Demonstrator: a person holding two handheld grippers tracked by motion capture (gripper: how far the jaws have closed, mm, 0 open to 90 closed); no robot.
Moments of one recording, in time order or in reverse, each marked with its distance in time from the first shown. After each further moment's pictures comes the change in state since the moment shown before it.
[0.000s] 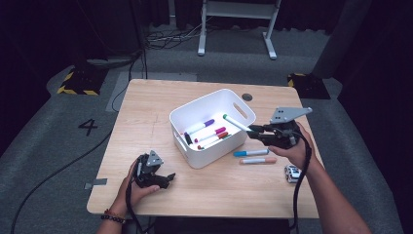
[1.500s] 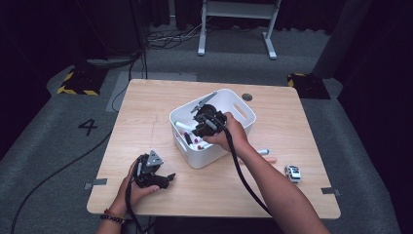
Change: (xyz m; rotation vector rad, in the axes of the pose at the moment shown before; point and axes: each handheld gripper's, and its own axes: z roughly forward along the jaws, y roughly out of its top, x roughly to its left) left arm 0.000 0.000 0.000 0.000 0.001 0.004; right arm 0.049 0.086 0.160 0.342 0.027 0.026
